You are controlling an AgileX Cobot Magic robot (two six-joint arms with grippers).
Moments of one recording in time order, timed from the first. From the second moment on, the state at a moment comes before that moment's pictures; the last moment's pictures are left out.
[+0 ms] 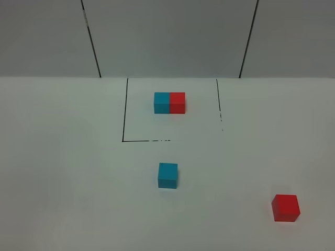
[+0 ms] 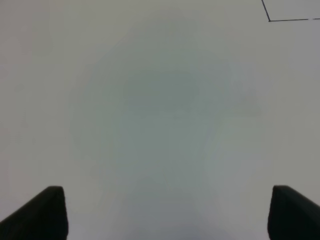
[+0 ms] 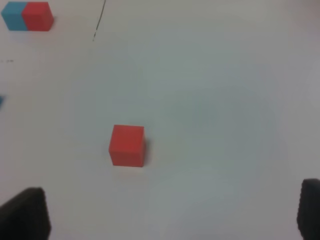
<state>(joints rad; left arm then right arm) 0.02 0.05 -0.51 -0.05 1.07 0.05 0.02 -0.01 -0.50 0.04 1.06 0.00</state>
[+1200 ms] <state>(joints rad) 0.02 0.05 -0.51 -0.05 1.07 0.05 0.19 1.59 -0.79 0.25 0.65 -0.04</state>
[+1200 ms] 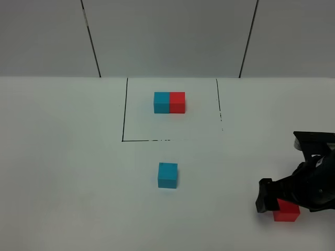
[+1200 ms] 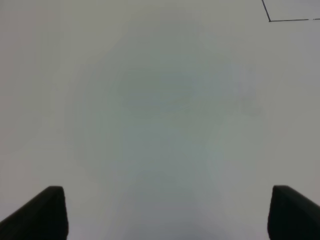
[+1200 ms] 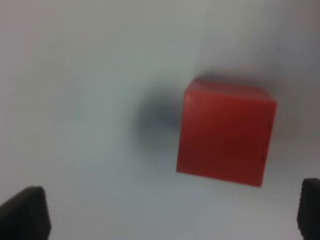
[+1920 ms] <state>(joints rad) 0.02 0.05 -0.51 -0.05 1.07 0.05 0.20 1.75 -0.84 0.13 0.58 0.08</state>
